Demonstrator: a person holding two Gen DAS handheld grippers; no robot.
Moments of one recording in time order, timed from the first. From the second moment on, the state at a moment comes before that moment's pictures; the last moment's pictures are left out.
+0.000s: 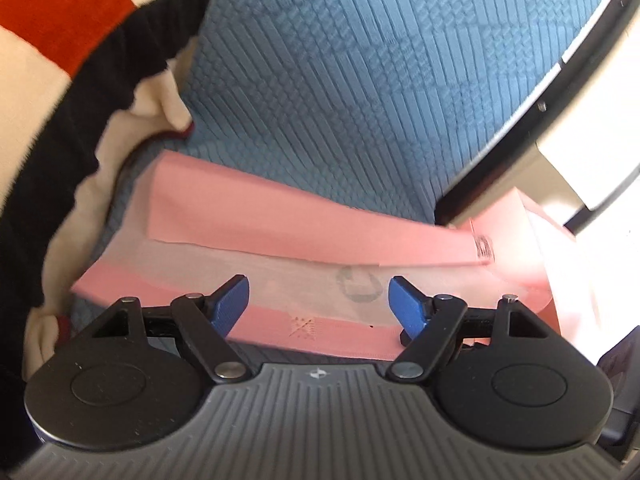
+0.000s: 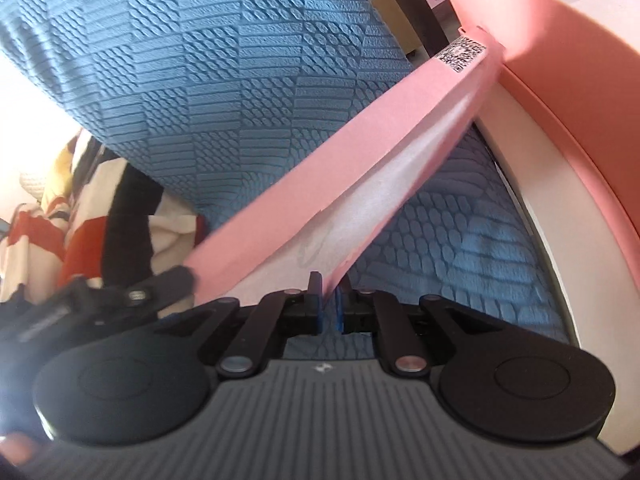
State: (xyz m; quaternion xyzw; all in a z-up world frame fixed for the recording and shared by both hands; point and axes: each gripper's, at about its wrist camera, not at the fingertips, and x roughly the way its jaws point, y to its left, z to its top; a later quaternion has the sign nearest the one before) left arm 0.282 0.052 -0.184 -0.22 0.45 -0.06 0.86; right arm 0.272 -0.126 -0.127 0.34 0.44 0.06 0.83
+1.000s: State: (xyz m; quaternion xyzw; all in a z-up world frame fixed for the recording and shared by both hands) left arm 0.273 -0.029 -0.240 -0.04 0.52 -0.07 0.85; right arm 0.209 -0.153 -0.138 0.37 0.45 0.04 0.81
